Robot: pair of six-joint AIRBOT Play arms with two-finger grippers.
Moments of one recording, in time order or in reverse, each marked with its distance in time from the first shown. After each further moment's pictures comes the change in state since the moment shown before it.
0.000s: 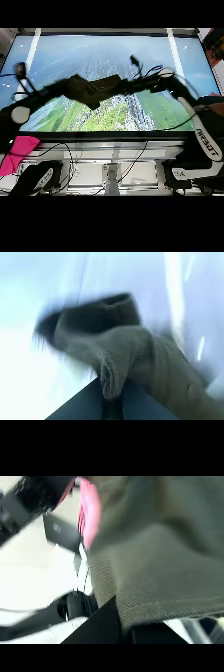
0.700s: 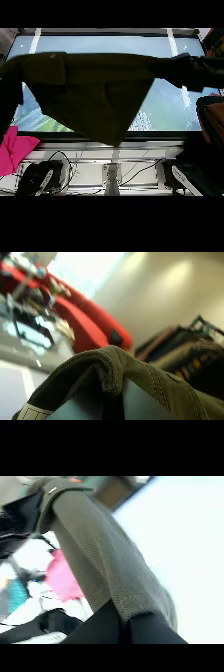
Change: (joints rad) left arm -0.160 0.500 0.001 -0.129 0.075 -0.190; right arm -0.188 0.623 0.154 -0.254 0.100 0.180
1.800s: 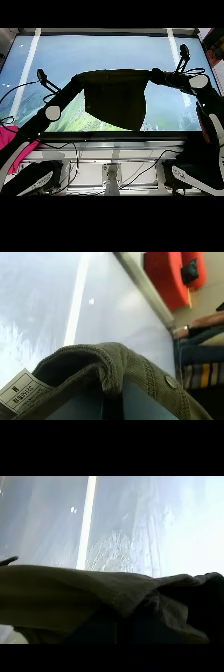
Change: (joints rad) left arm -0.122 -0.812 -0.037 -0.218 0.425 -0.091; right arm 0.000 -0.328 -0.419 -0.302 -0.716 0.143
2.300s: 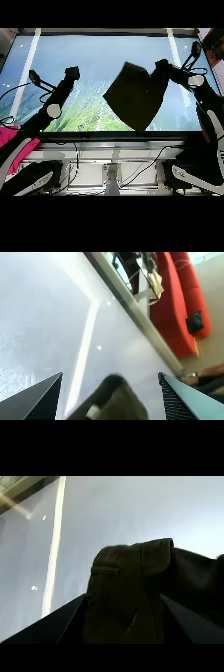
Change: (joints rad) left arm -0.017 -0.045 0.000 0.025 0.131 0.000; right arm -0.004 -0.042 -0.003 -0.049 -0.303 0.003
